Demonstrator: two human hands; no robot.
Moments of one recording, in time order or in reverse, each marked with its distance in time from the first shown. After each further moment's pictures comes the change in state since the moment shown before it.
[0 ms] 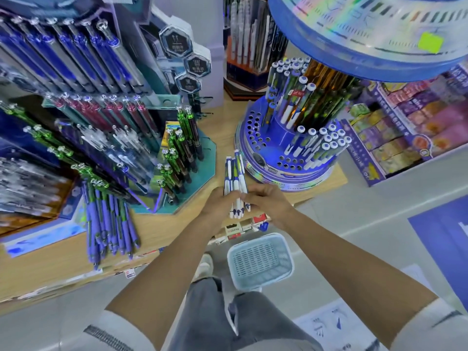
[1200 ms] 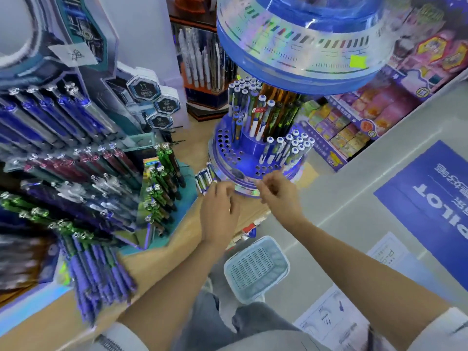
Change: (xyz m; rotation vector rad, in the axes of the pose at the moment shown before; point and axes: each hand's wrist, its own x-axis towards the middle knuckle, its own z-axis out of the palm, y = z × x) left_hand -0.002 0.016 0.012 0.730 0.235 0.865; right_hand -0.037 -0.027 -0.021 -0.326 0.628 -0.375
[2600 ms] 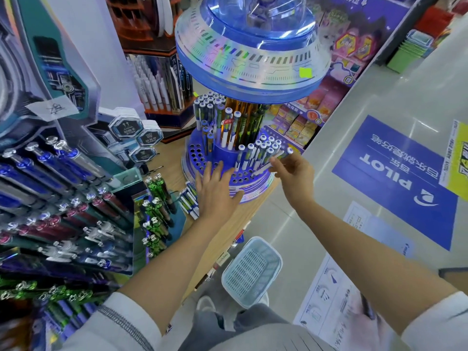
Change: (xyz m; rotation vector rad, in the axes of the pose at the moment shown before) left_hand 0.068 0.010 -0.004 0.266 -0.358 0.294; right_hand 0.001 -0.038 -0.041 0.078 0.454 0.092
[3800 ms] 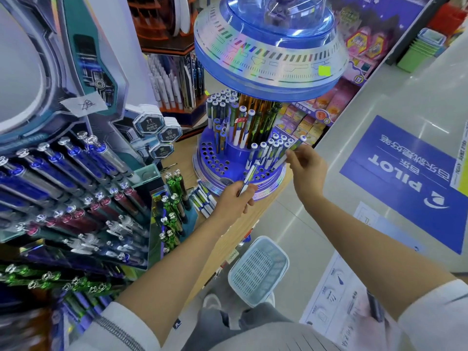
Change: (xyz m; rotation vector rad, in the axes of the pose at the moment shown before) left_hand -0.019 0.008 -0.011 -1.127 -0.333 -0.304; right_hand 0.015 0.011 0.007 -0.094 0.123 -0.056
